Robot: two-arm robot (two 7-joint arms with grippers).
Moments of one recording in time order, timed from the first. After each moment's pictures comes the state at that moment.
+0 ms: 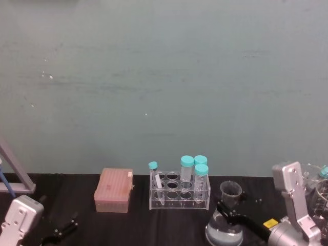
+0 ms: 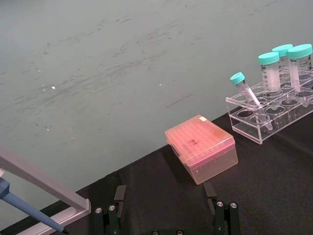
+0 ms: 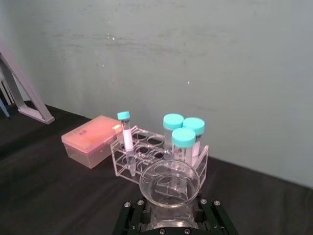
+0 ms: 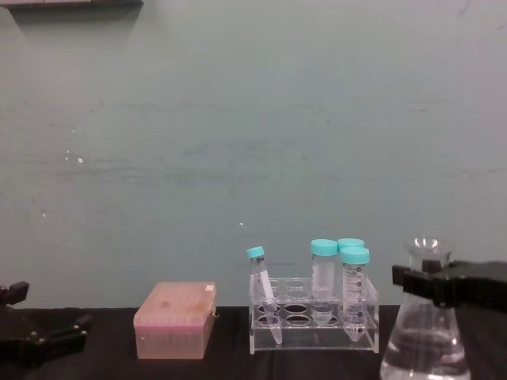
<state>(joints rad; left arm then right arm) -0.20 0.60 0.45 -1.41 -0.25 -0.12 0.03 0.26 0.35 -0.28 -1.43 0.34 0.15 0.30</state>
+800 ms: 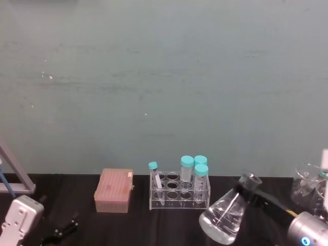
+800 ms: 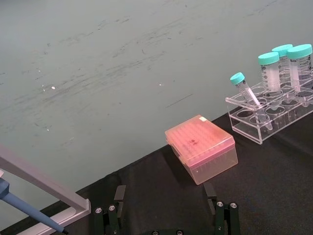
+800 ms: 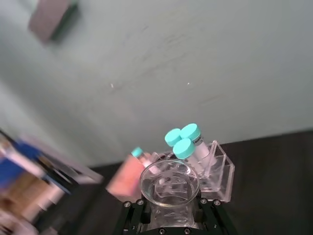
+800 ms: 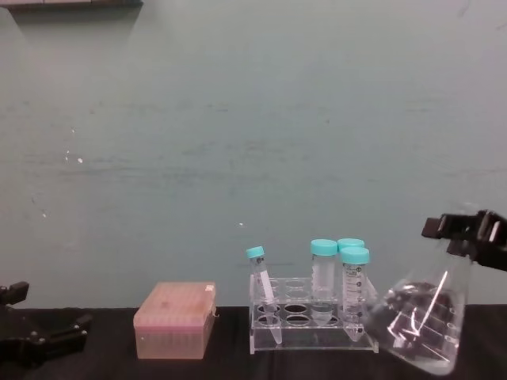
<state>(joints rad) -0.20 0.60 0.45 -1.41 -0.25 -0.12 0.03 0.22 0.25 -0.05 -1.51 0.72 0.44 0.32</state>
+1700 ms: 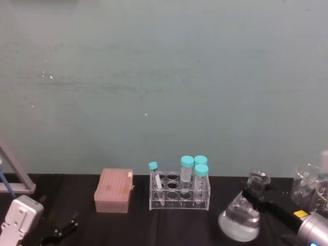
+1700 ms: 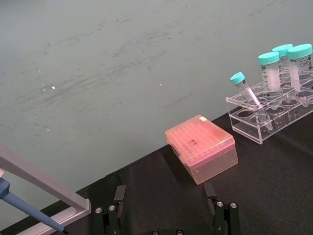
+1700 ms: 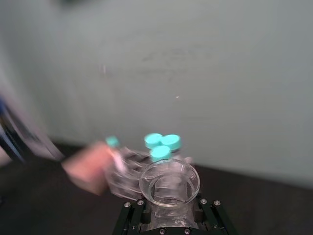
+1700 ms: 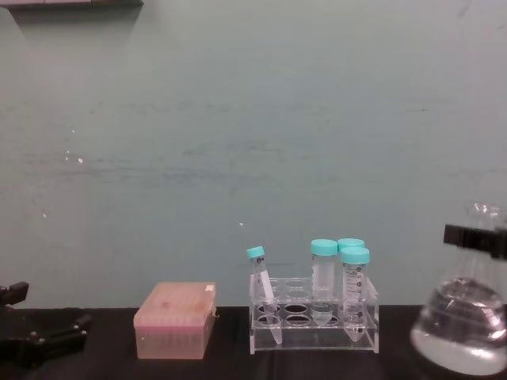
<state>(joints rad) -0.20 0.60 0.45 -1.41 -0.25 -0.12 0.03 0.23 0.38 -0.14 -1.49 0.56 0.23 0.36</state>
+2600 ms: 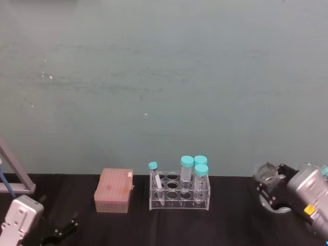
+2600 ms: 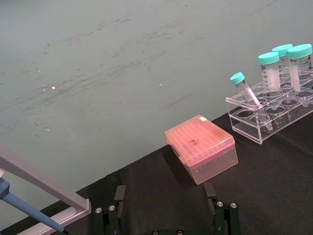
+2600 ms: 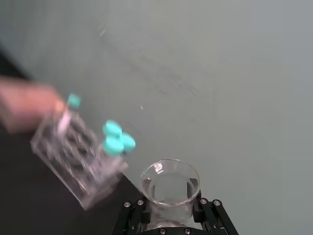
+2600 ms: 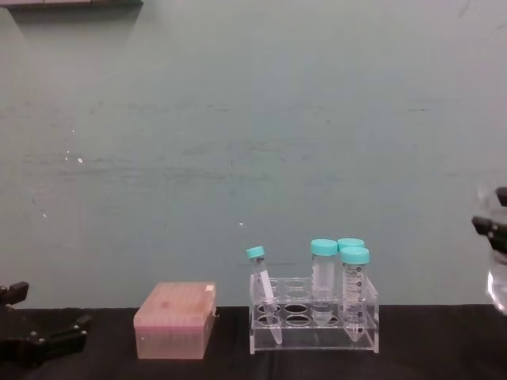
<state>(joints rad) -0.20 0.60 0.45 -1.41 -0.25 -0.12 0.03 0.27 0.55 -0.27 -1.46 -0.04 -0.14 0.24</state>
